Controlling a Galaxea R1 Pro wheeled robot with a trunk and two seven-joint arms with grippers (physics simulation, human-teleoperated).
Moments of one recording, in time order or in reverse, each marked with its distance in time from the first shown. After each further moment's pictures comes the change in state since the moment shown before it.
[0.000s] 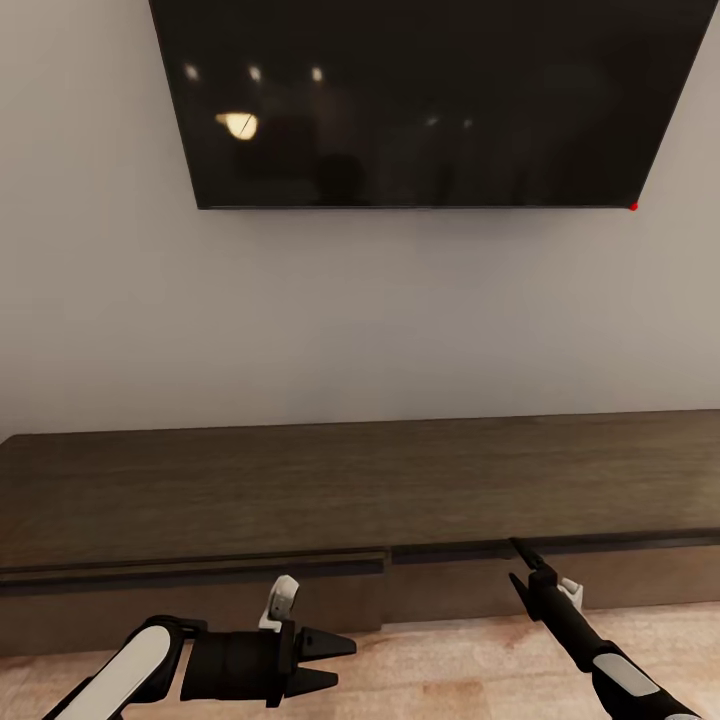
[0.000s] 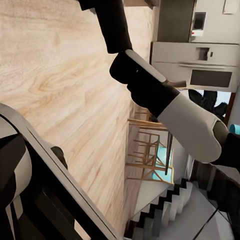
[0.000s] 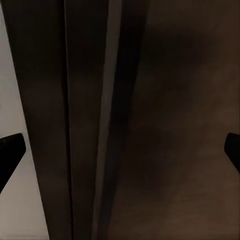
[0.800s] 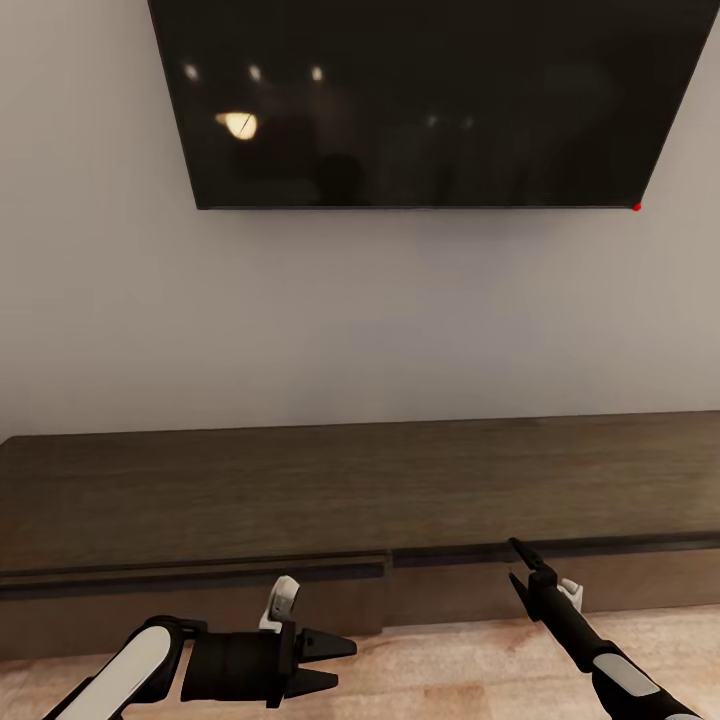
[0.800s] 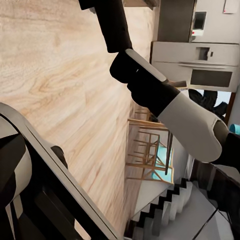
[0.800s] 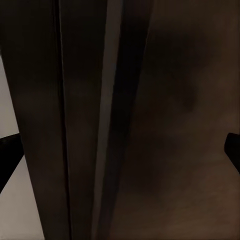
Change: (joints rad) left arm 0.000 0.000 -0.002 0.000 0.000 0.000 0.000; right arm 0.000 0.000 0.000 0.001 0.000 0.002 -0.005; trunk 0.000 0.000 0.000
